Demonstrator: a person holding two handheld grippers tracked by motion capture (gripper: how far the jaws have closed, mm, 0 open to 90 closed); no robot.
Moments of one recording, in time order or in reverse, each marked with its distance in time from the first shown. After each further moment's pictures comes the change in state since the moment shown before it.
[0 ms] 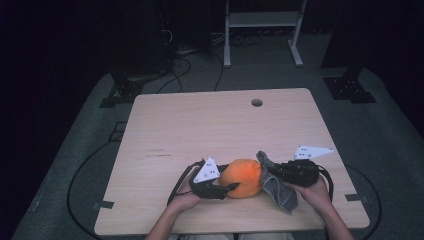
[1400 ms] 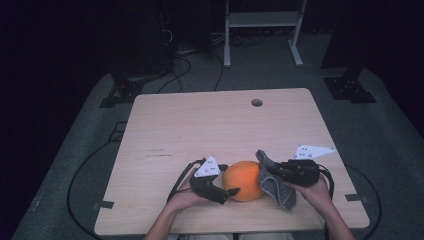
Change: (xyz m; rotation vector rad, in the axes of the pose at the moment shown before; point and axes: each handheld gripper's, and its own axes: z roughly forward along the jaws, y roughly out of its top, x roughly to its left) left arm 0.003 -0.003 0.008 0.051 -0.092 -0.078; right arm 0.008 0.007 -0.004 -0.011 -0.002 -0.046
